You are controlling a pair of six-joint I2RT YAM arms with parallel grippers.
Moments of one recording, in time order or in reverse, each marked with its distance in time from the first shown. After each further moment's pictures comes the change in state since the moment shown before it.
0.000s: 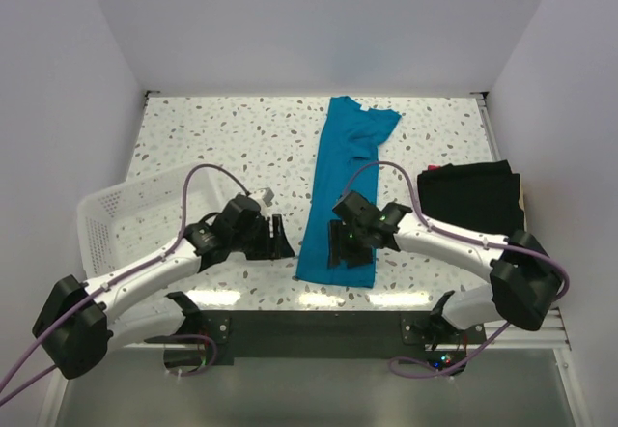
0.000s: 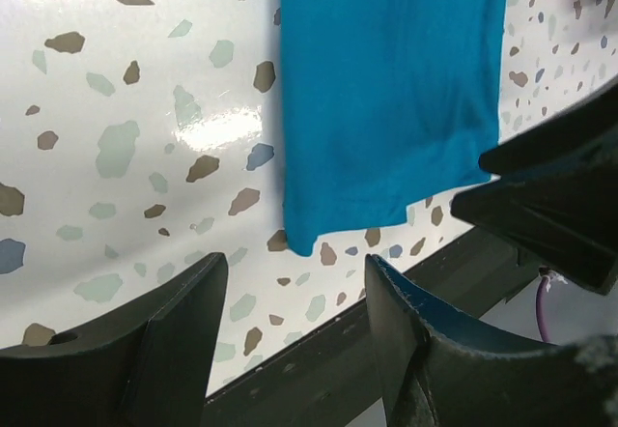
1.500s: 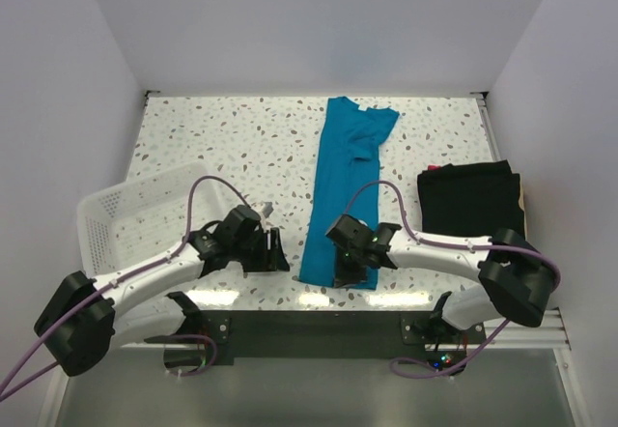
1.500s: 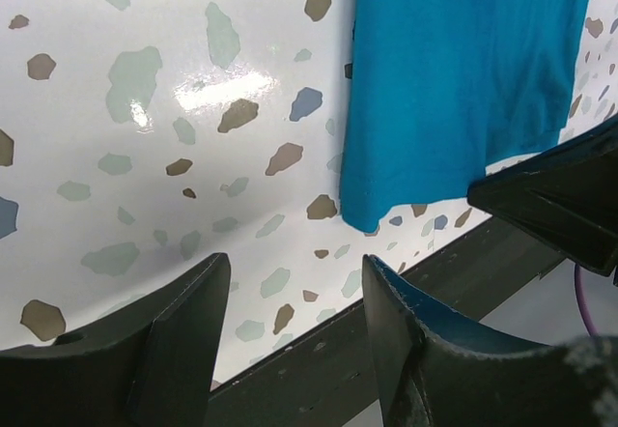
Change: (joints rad) left arm 0.000 0.014 -0.098 0.011 0.042 0.000; right arm 0.157 0.010 -0.150 0.122 0.009 0.272
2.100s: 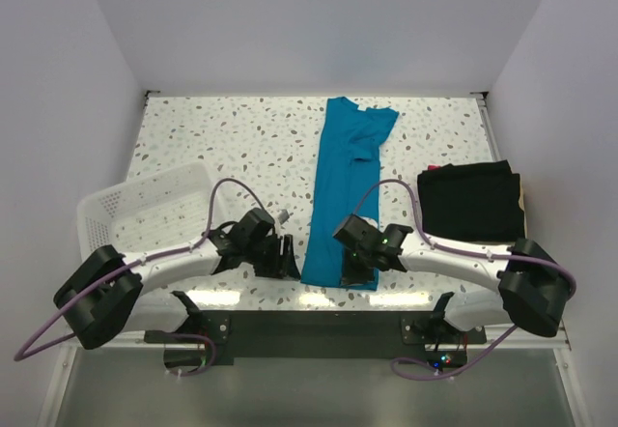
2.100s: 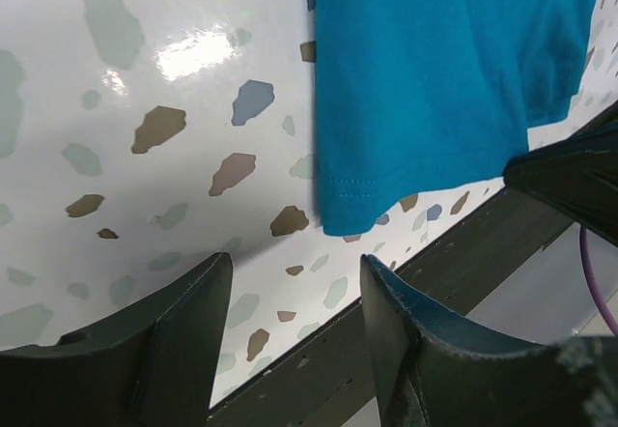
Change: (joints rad) left arm -0.055 0.173 0.001 0.143 0.082 -0.001; right arm 0.000 -0.098 -0.019 -0.074 0.069 0.043
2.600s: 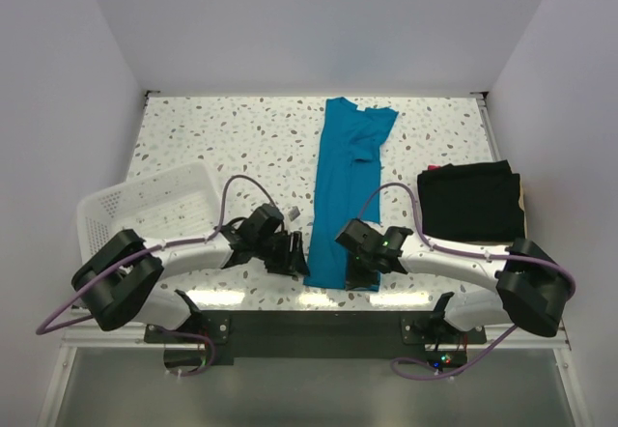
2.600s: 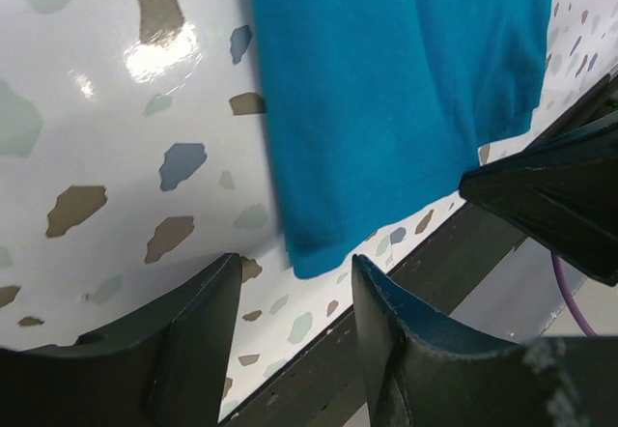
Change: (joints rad) left arm -0.021 0.131 0.039 0.117 0.063 -0.008; right arm 0.000 0.001 -0.035 -0.018 0.009 0.028
